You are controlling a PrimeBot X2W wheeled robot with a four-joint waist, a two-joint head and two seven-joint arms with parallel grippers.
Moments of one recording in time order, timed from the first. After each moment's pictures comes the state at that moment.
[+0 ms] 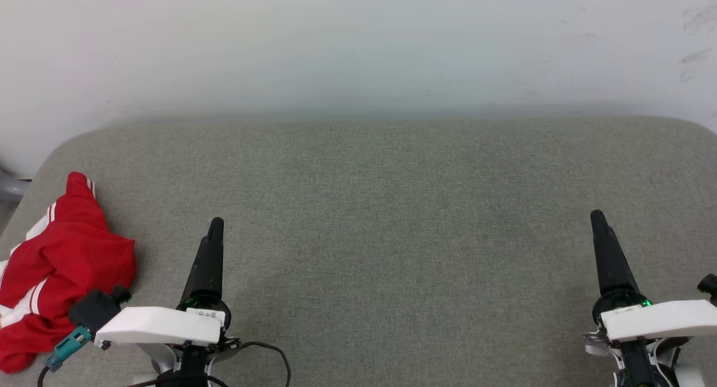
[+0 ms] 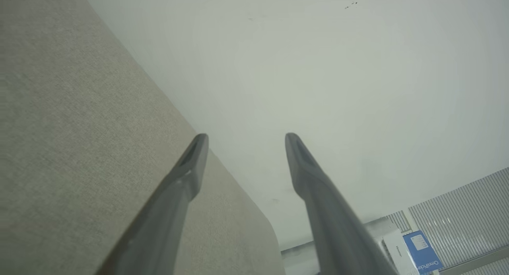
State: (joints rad) left arm -0.08 0.05 0.00 0.10 -1.19 -0.13 -0.06; right arm -0.07 -0.07 -0.05 0.11 1.09 0.13 -0.06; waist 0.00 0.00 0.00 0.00
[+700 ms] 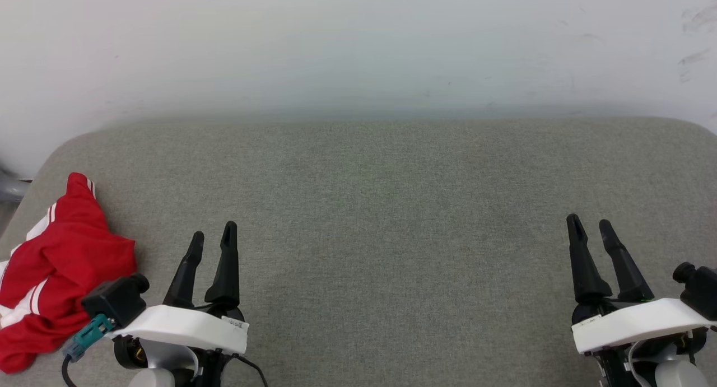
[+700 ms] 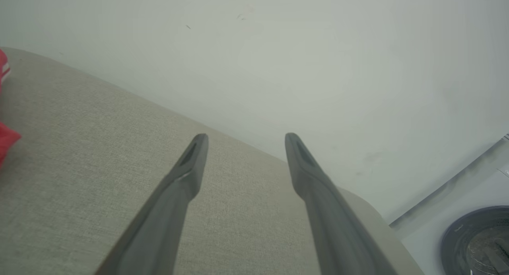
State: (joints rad) left arm -0.08 0.06 0.00 0.10 -0.65 -0.13 -0.12; right arm -0.06 -0.07 -0.02 0.07 0.60 0.13 -0.10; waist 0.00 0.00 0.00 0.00
